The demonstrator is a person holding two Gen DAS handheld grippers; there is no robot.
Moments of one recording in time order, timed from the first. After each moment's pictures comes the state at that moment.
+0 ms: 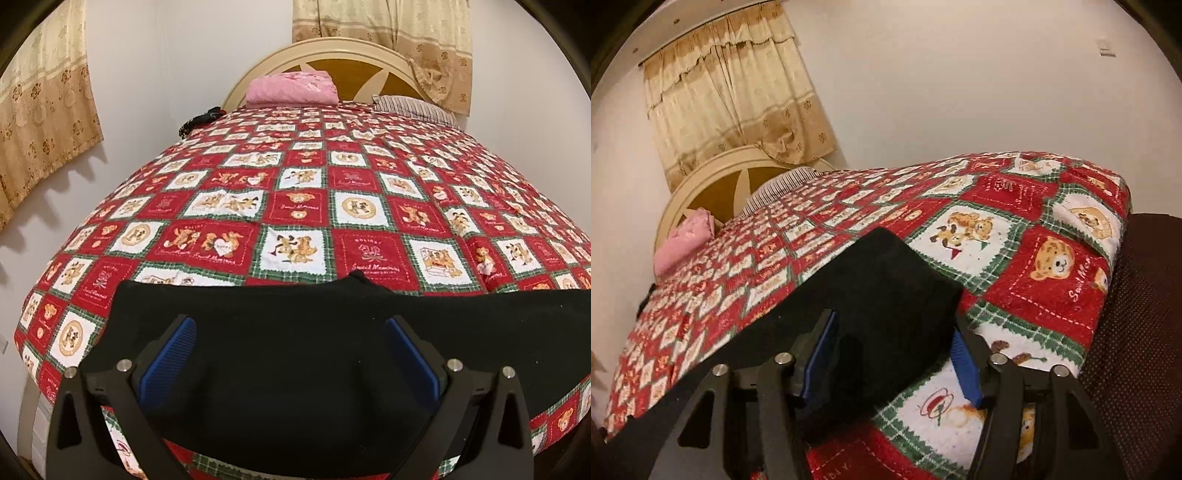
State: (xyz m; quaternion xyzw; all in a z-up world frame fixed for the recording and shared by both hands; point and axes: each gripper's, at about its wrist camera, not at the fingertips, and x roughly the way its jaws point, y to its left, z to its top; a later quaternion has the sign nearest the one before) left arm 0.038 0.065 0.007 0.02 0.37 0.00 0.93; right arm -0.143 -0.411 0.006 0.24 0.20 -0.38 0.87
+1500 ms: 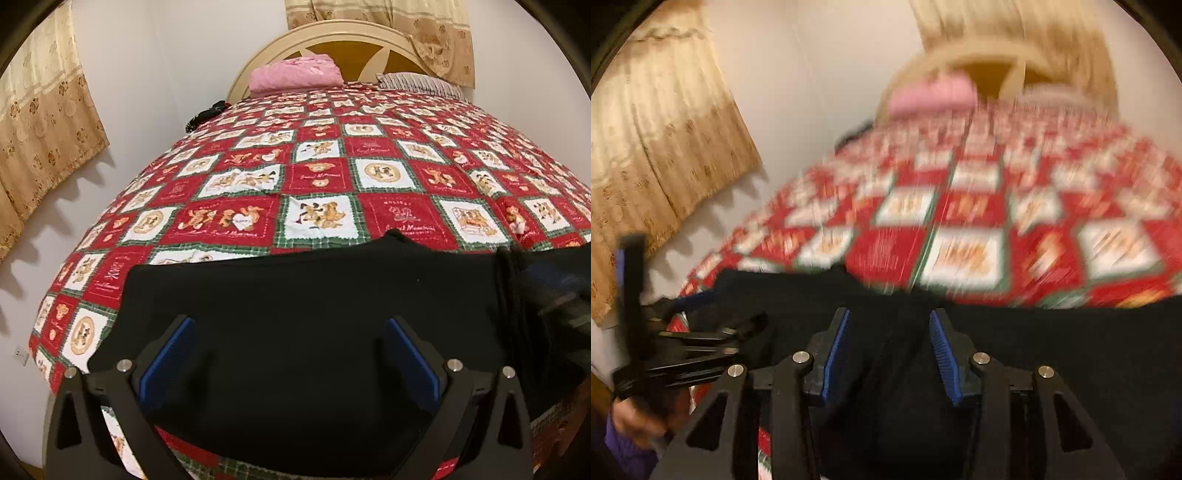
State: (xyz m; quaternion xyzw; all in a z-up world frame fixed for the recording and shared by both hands) left arm 0.038 0.077 -0.025 0.07 0.39 0.02 0.92; right arm 0.079 -0.095 -0.039 0.12 0.38 0.10 0.91
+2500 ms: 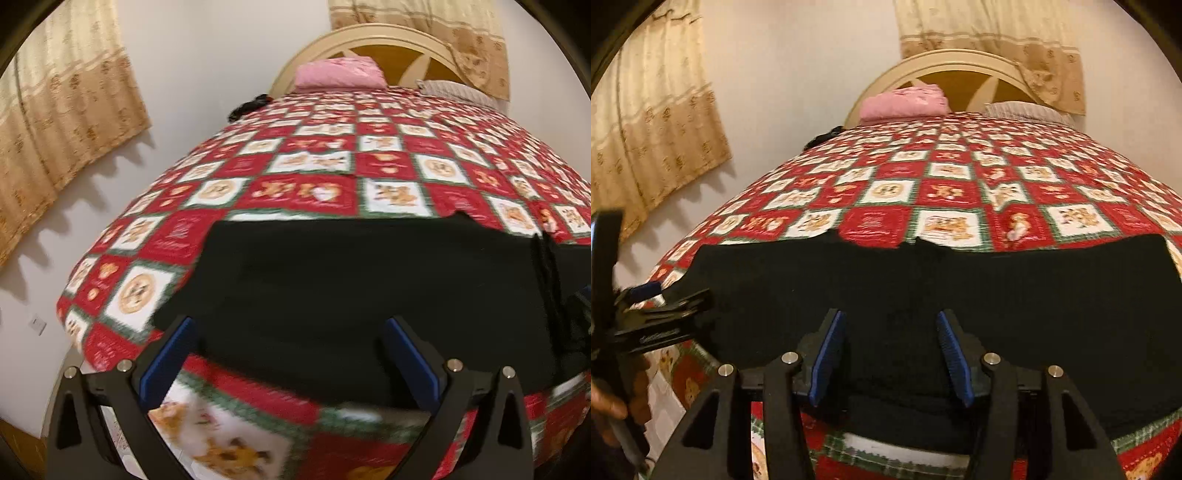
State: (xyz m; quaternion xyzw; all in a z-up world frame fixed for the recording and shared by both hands) left arm 0.002 0.145 -0.033 0.05 0.39 0.09 0.92; right arm 0.032 -0.060 -0.029 0.07 0.34 0.00 0.94
